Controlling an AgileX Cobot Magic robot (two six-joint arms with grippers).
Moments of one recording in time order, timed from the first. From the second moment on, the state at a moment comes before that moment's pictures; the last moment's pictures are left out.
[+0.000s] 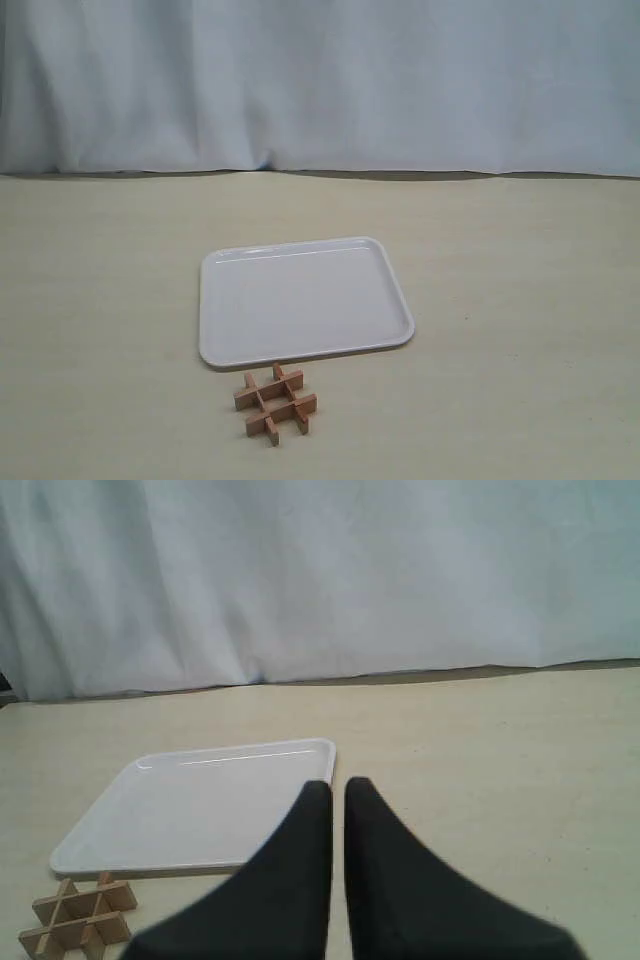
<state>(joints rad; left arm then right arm) 0.00 0.00 0.00 -0.01 0.26 0.03 -0.07 0.01 0.00 0.17 0.18 -0.01</state>
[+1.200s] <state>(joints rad) 0.00 0.00 0.00 -0.01 0.26 0.03 -0.07 0.00 0.00 0.17 -0.60 -0.01</state>
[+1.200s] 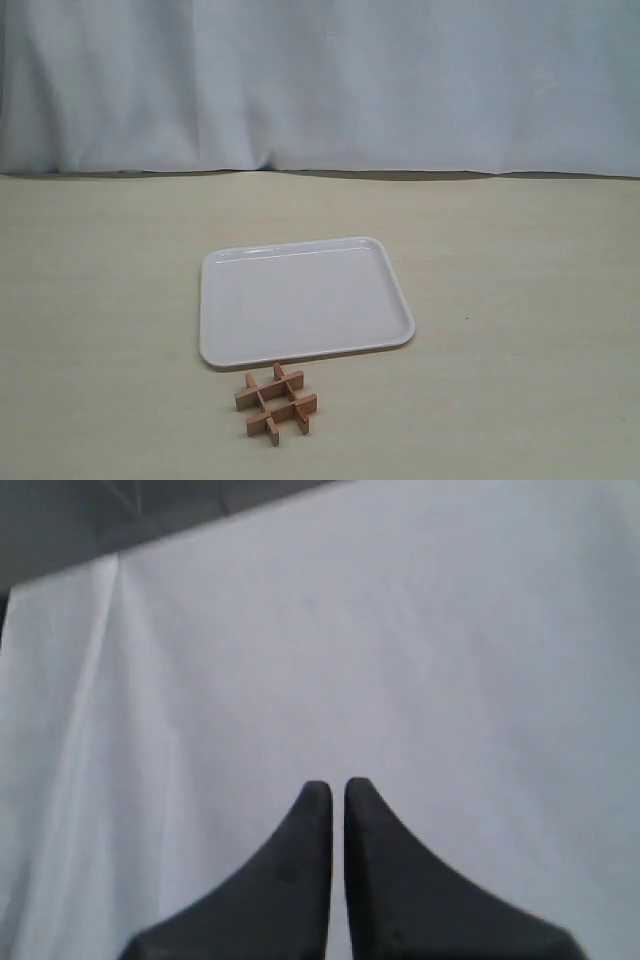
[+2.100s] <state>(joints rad) 0.00 0.00 0.00 -0.01 0.26 0.03 -0.07 0.54 -0.37 -0.01 -0.67 0.50</state>
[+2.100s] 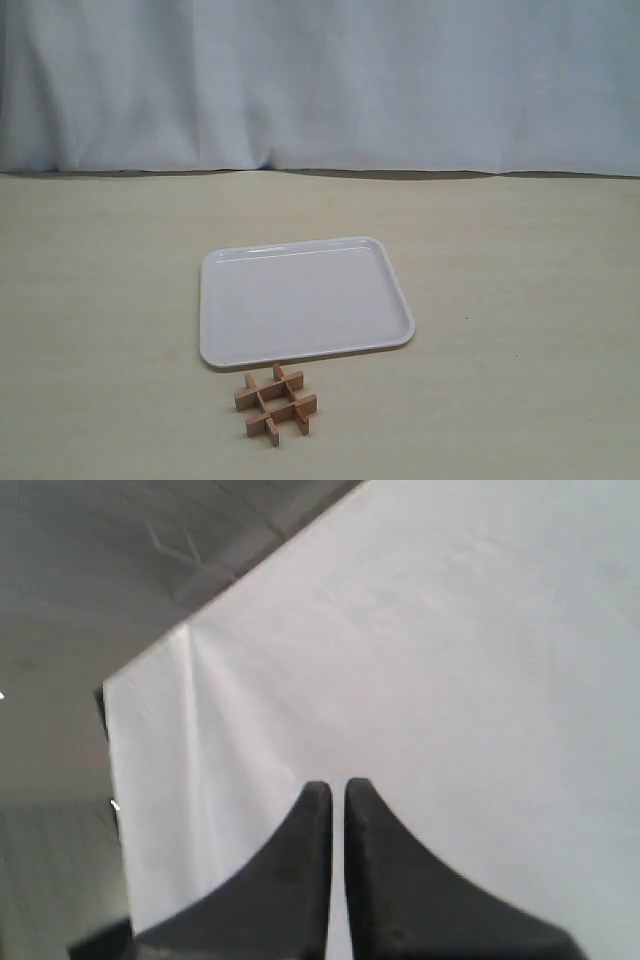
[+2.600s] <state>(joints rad) 0.00 0.00 0.00 -0.01 0.26 0.03 -0.06 1.41 -0.93 -0.20 0.51 -0.14</state>
